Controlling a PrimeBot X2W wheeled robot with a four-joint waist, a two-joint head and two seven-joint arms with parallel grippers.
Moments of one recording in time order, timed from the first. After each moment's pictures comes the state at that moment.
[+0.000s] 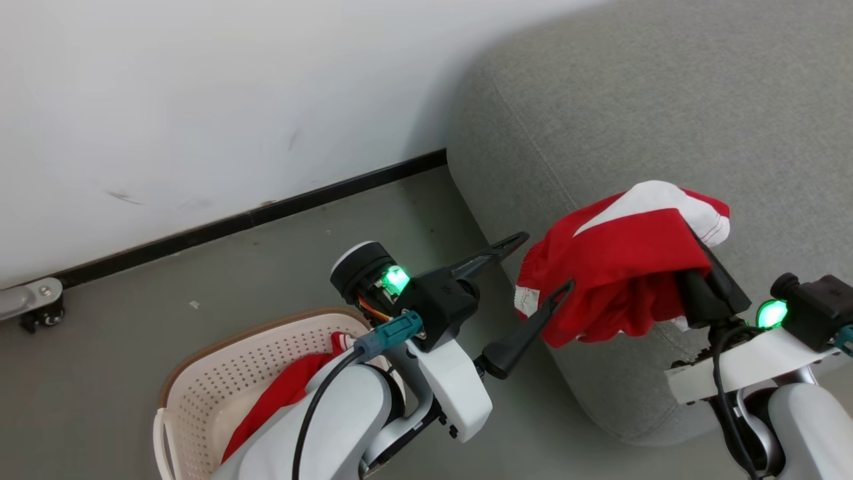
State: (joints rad) left arm -0.56 0.04 -0.75 0.02 -0.40 -0.12 0.04; right arm -0.18 -0.20 0.13 -0.03 0.28 0.12 -0.26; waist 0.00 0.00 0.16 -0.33
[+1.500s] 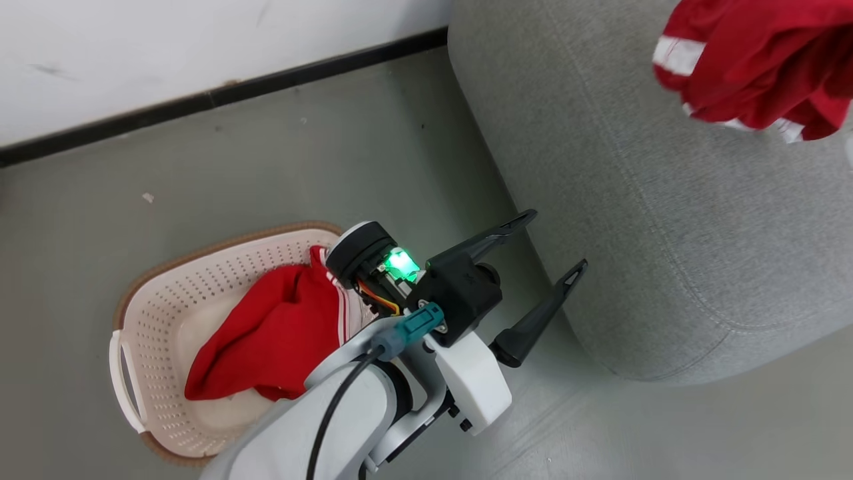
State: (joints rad) left arm -0.59 0.07 -0.76 -0.13 -0.37 -0.03 0.19; right arm -0.74 -0.42 0.07 0.34 0.38 0.12 -0.25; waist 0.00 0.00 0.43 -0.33
